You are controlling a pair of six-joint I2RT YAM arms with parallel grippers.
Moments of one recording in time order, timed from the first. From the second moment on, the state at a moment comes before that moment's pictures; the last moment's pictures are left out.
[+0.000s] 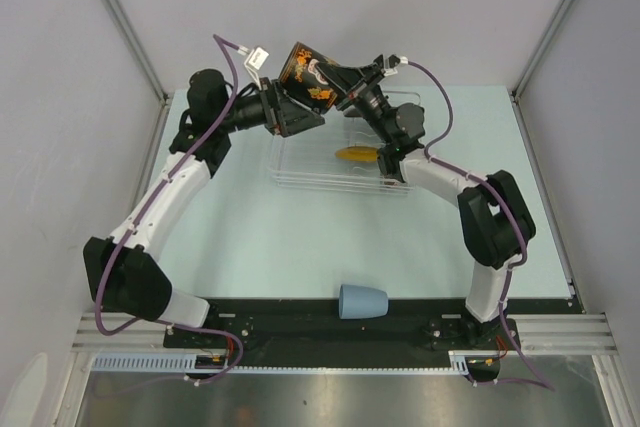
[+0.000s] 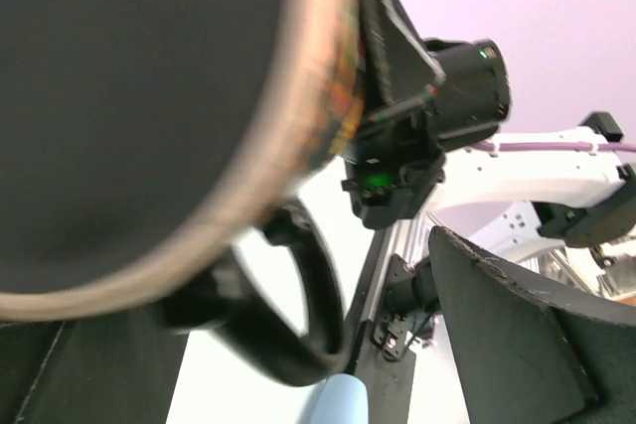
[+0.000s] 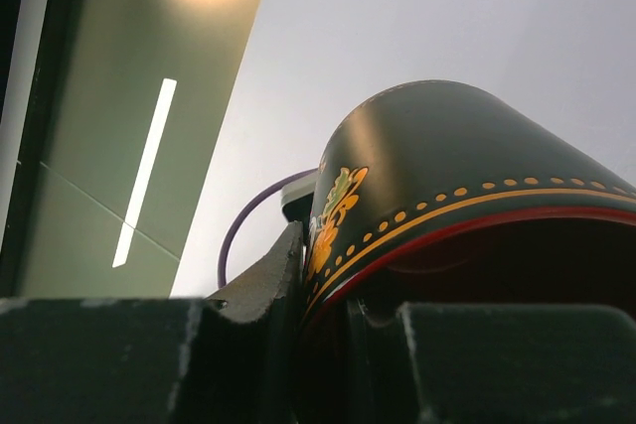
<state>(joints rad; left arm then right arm) -0.29 1.43 1.34 0.04 0.92 -0.62 0.55 1.85 1.33 1.19 -0.27 1.74</state>
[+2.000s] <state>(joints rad) -0.08 1.45 1.40 -0.20 0.80 -0.62 0.43 1.82 1.15 1.29 -0.59 1.87</state>
